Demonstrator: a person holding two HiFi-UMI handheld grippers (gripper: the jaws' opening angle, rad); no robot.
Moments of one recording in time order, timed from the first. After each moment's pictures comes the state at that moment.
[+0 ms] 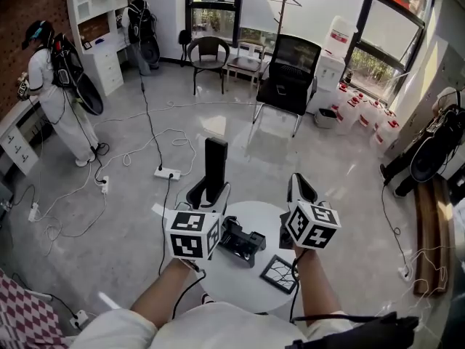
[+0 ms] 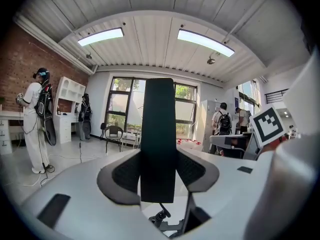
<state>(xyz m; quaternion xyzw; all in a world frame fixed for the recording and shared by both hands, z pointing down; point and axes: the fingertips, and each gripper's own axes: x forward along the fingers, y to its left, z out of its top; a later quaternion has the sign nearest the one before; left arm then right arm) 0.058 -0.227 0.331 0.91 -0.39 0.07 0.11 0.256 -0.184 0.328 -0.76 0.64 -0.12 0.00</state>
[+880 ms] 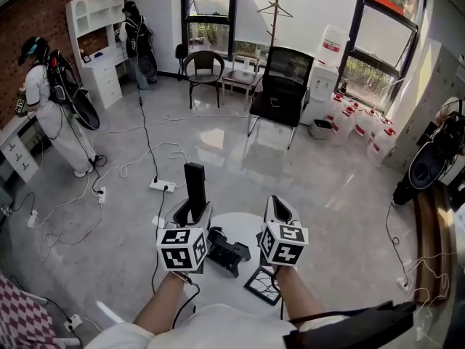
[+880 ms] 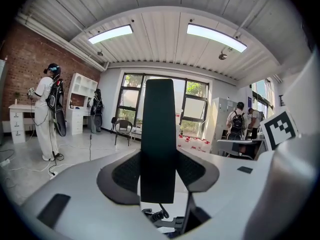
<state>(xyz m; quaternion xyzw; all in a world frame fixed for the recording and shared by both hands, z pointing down) 0.078 -0.214 0.372 0.88 -0.44 0.08 0.14 0.272 -0.170 0.372 -0.75 0.65 -0.13 -0.04</state>
